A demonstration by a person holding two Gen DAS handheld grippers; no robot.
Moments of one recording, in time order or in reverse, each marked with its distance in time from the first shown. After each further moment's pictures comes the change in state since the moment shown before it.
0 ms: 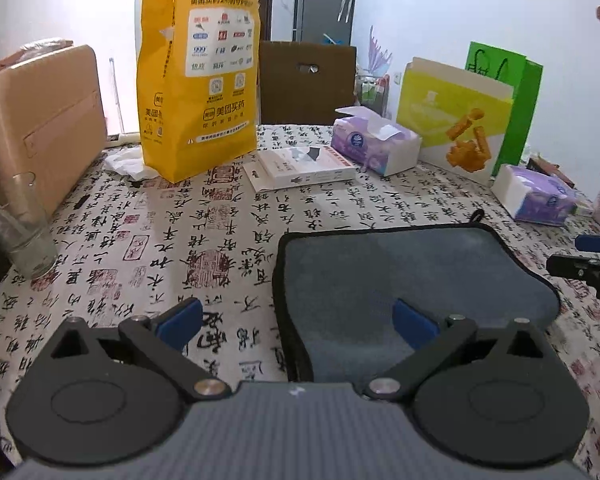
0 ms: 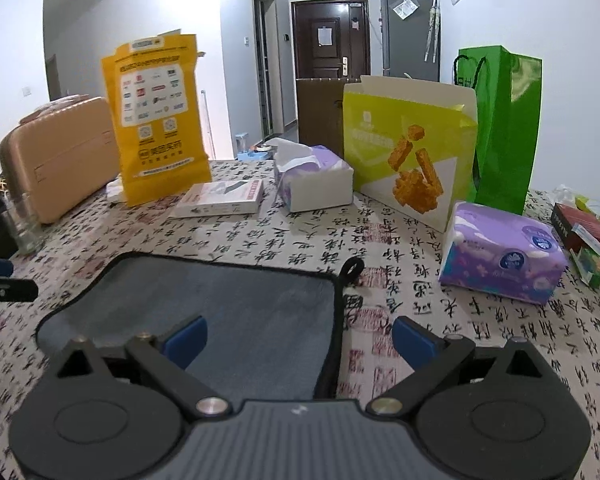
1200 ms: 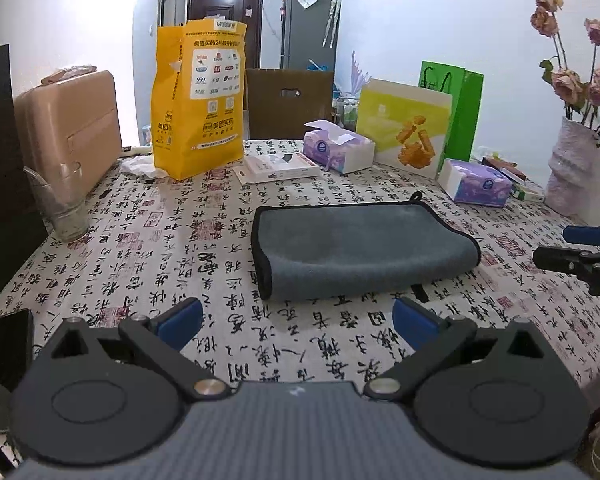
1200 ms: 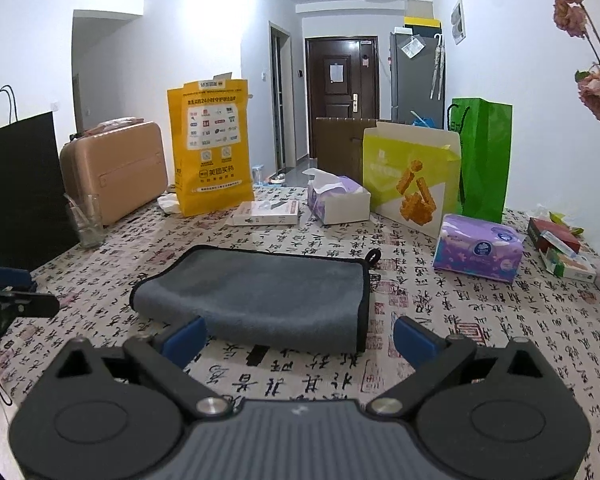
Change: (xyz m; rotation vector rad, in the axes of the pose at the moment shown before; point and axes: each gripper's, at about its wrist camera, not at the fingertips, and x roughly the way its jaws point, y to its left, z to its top) left arm -0.123 -0.027 -0.077 0.024 -0.082 -0.027; right arm -0.135 0.045 -0.063 -0.025 -0.115 0.016
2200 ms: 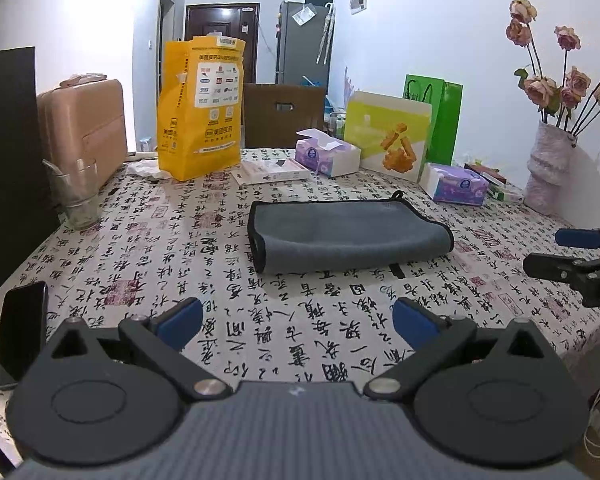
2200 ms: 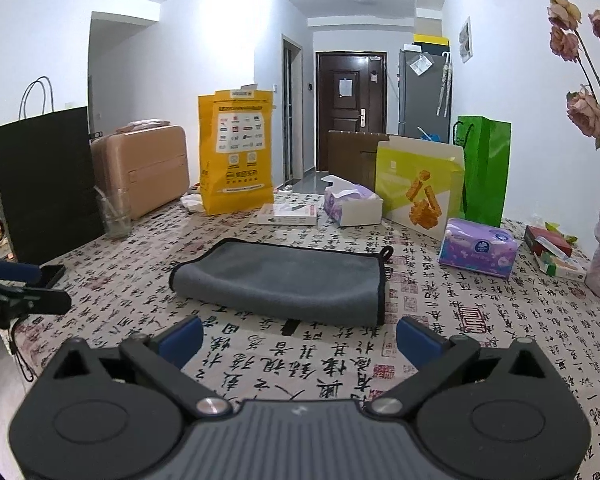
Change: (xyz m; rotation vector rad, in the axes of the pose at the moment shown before) left arm -0.052 -0.002 -0.041 -0.006 -0.057 -0.019; right arm -0.055 0.035 -0.033 -0.042 -0.043 0.008
